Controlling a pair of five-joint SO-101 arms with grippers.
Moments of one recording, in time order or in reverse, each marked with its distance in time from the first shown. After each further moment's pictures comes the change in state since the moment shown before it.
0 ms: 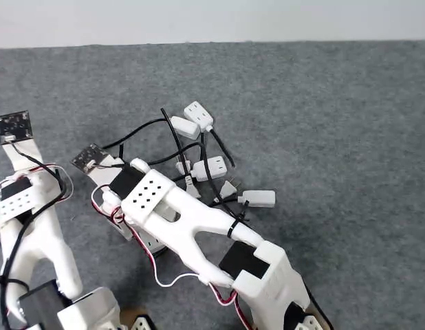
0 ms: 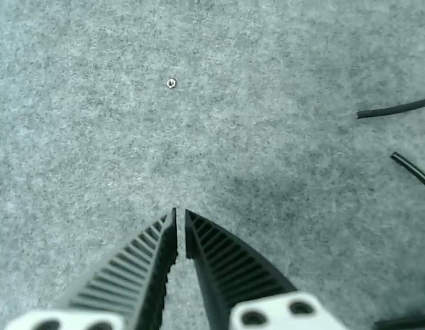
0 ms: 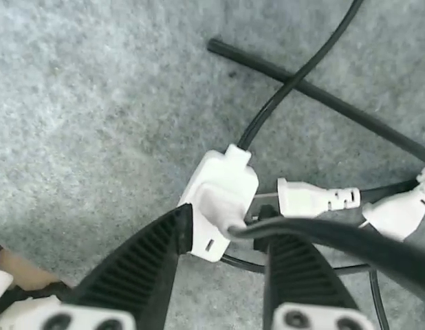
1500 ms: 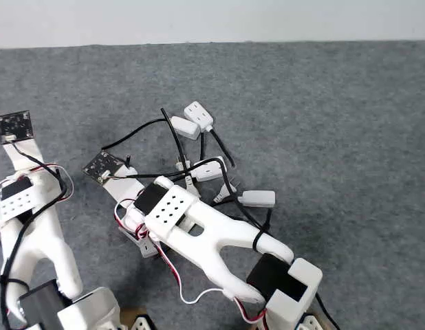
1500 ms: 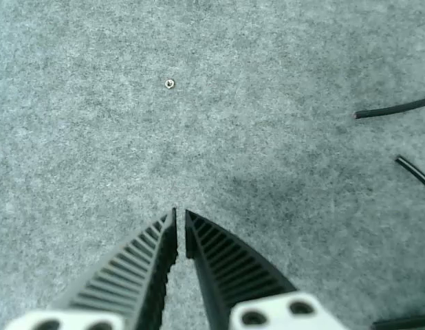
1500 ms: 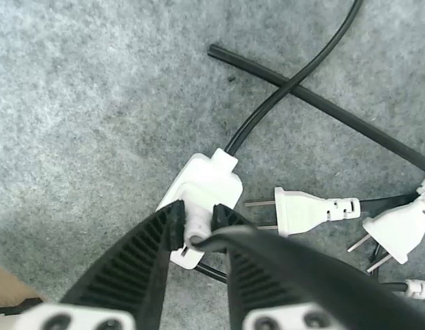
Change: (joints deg) left arm 0.3 0.0 0.0 0.0 0.0; right arm 0.8 -12.5 28.0 -19.0 3.0
